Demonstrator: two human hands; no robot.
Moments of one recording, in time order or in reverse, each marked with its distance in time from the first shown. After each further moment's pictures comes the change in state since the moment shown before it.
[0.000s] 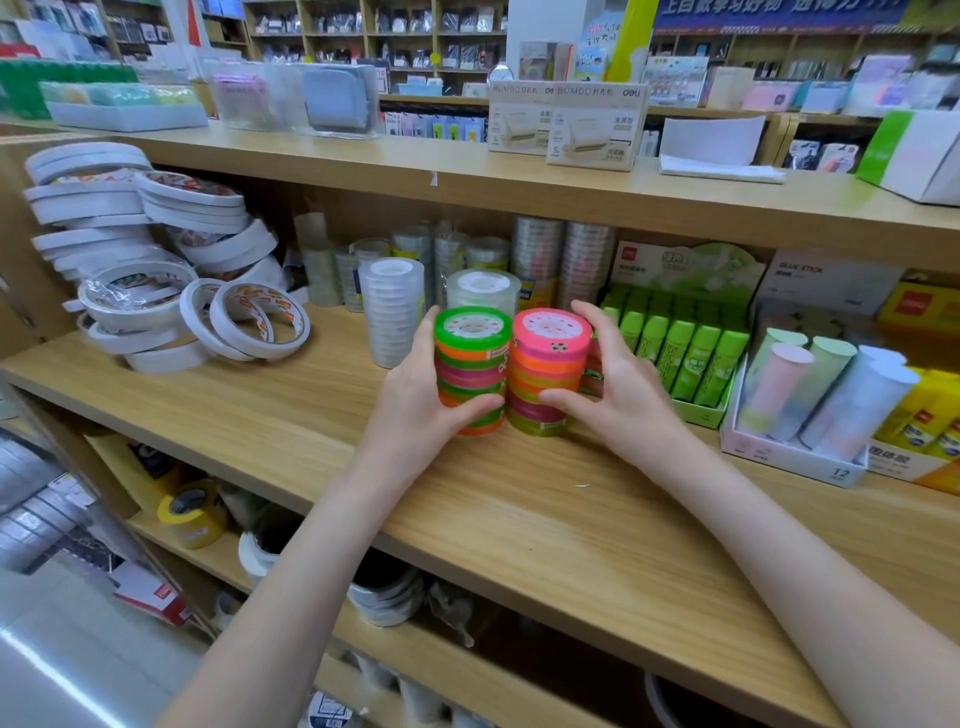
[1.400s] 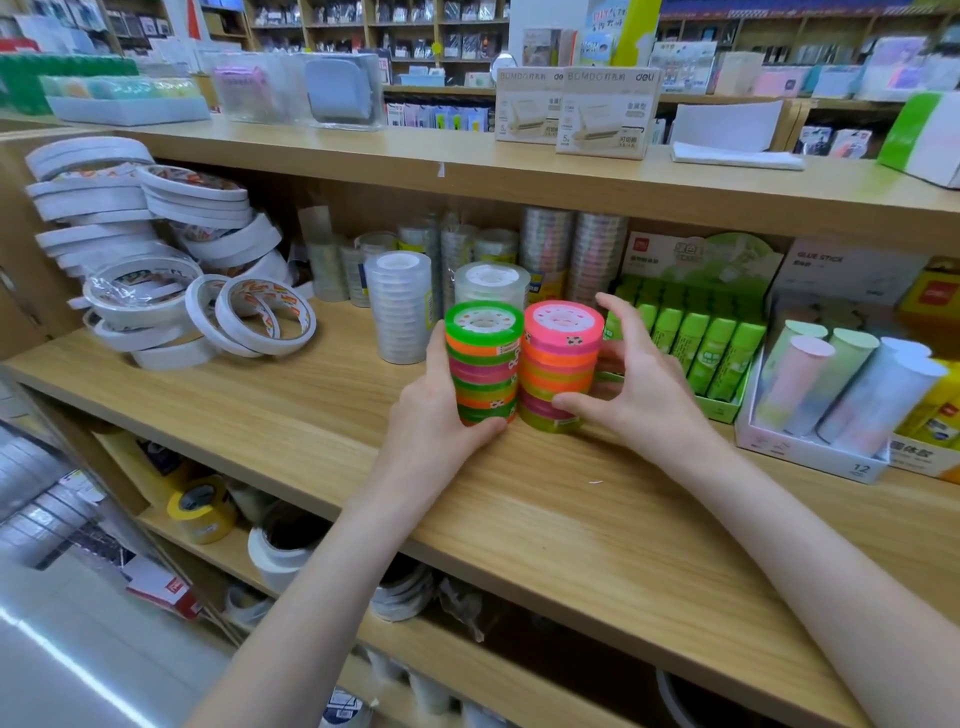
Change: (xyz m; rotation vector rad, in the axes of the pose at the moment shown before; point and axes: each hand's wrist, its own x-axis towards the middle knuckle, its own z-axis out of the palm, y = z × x) left_hand -0.013 0.006 0.006 0.155 -0.038 -0.118; right_hand -0.004 -0.003 -0.003 -0.024 0.015 0.113
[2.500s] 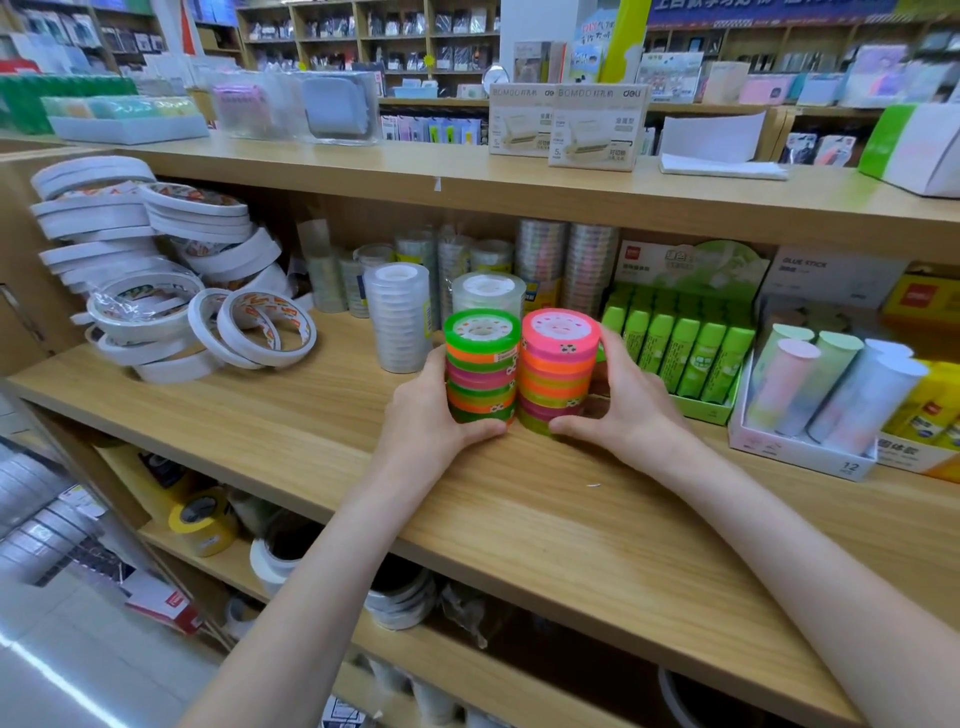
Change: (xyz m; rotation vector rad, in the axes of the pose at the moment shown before) left_hand 0.012 -0.005 -0.003 -0.037 -0.033 -0.056; right_hand -0.001 -0.001 0.005 -0.092 -0.107 0.086
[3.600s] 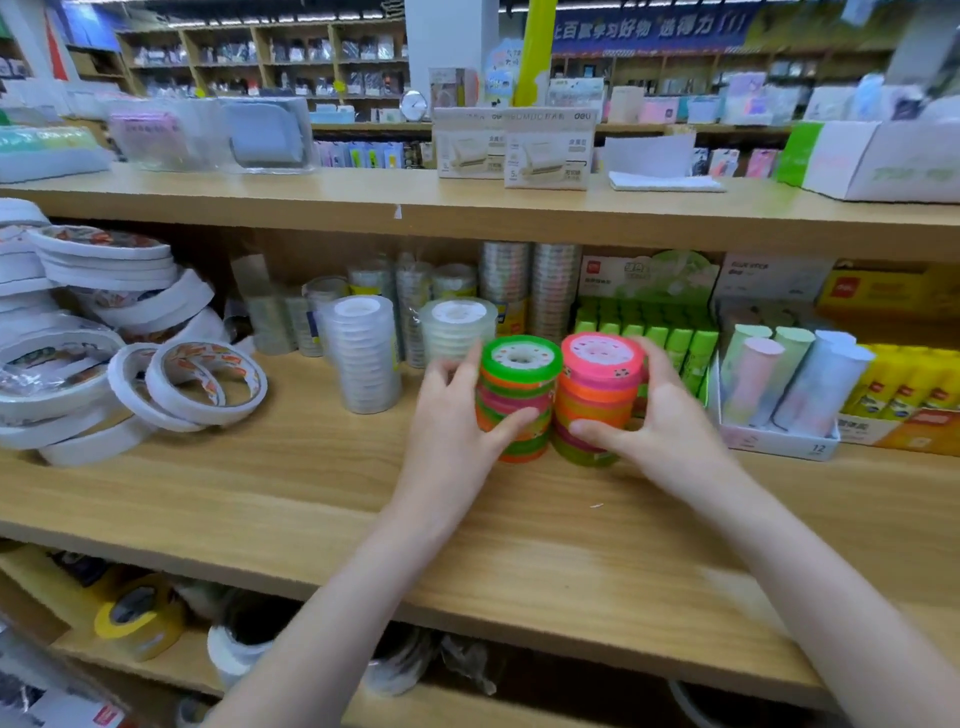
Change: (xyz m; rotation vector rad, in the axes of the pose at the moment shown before) left_hand 0.015 0.014 0.016 -0.209 0.001 0.256; right_hand -0.019 0.003 -0.009 0.068 0.229 0.168
